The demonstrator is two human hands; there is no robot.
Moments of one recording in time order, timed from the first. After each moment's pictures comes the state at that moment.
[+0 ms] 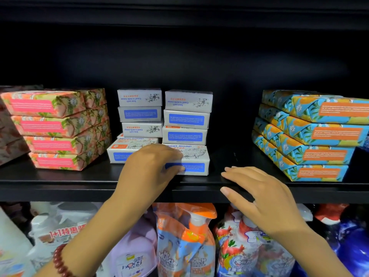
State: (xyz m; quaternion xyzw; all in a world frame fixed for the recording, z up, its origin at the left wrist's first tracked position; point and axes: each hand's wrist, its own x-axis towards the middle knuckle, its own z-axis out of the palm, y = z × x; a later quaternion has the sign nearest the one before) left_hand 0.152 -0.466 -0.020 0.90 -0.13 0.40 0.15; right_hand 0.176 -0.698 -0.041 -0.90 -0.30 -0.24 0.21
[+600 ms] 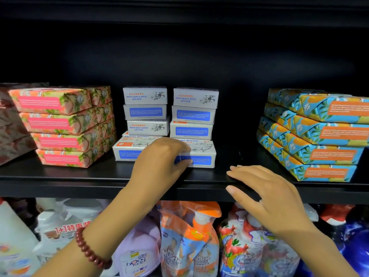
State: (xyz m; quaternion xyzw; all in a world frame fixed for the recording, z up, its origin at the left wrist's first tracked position) left_hand 0.164 -0.472 -0.016 0.91 -0.11 0.36 0.17; right_hand 0.177 -0.698 -0.042 -0.88 -0.31 -0.29 0.20
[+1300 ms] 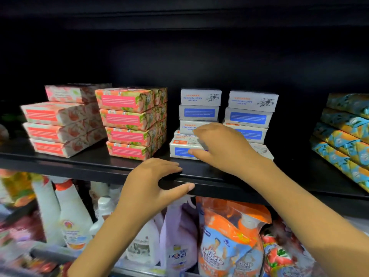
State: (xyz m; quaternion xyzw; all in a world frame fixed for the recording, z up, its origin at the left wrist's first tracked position) left_hand 0.090 -0.381 -0.047 0.90 -0.01 0.36 0.24; right_hand 0.196 -0.526 0.031 -0.88 -0.42 -0.23 0.03
